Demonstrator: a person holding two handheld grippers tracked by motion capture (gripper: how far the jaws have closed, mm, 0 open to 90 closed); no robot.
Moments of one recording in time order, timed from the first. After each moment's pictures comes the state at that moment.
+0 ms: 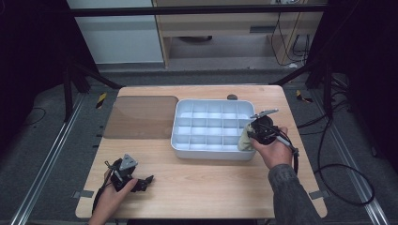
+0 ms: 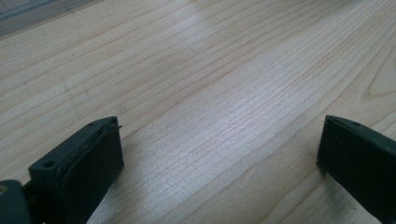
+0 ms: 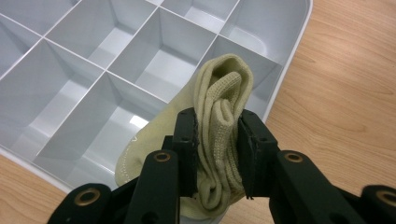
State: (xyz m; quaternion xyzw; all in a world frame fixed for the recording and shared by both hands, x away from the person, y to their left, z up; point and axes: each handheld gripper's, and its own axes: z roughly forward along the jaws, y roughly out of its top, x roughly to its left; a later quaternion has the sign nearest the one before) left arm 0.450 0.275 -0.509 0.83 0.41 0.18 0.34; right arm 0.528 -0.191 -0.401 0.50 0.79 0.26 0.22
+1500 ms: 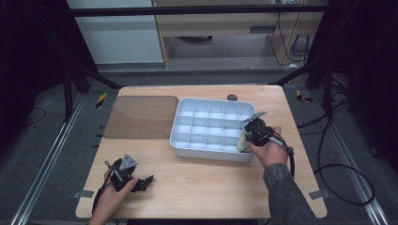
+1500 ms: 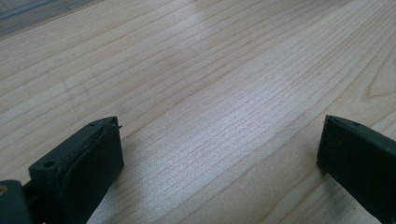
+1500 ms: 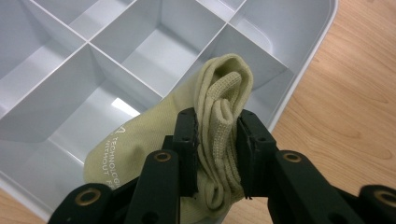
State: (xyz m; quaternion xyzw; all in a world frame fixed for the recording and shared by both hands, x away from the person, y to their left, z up) left arm 0.449 0.275 -0.509 0.83 0.41 0.18 0.34; right arm 0.535 -0.177 -0.415 0.47 0.82 0.21 0.24
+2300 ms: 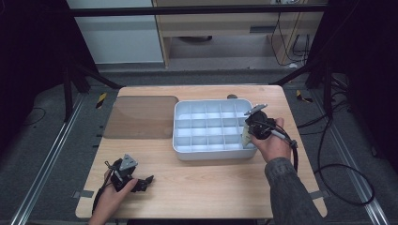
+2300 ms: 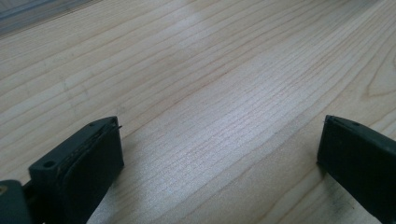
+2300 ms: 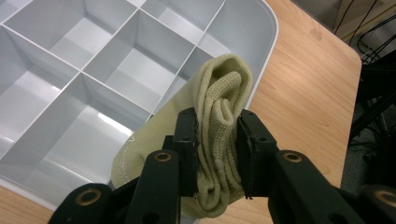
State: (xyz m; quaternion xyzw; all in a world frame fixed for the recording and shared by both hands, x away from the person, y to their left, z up) left arm 0.449 0.274 -0.509 0.83 0.41 0.18 0.34; right arm 0.539 -0.177 -0.386 0.45 0.82 0.19 0.29
